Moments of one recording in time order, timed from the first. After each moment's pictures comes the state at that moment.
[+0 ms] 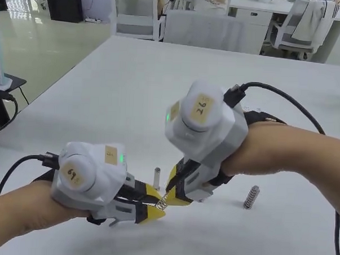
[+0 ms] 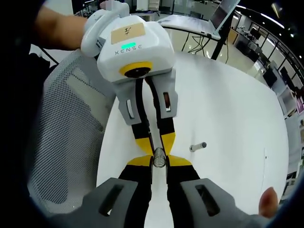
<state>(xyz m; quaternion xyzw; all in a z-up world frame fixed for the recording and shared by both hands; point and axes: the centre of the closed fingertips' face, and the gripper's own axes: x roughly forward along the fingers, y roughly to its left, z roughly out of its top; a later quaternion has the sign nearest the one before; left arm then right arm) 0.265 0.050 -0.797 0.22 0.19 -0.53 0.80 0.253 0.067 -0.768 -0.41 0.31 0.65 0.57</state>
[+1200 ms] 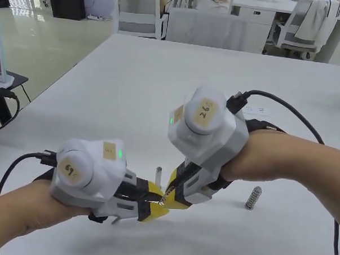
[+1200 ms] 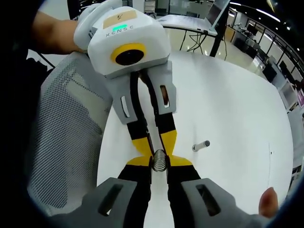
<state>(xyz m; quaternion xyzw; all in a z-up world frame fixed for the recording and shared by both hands) 0.266 0.048 -0.789 0.19 0.18 -0.53 0.81 0.254 0.068 -0.780 -0.39 0.32 0.65 0.58</state>
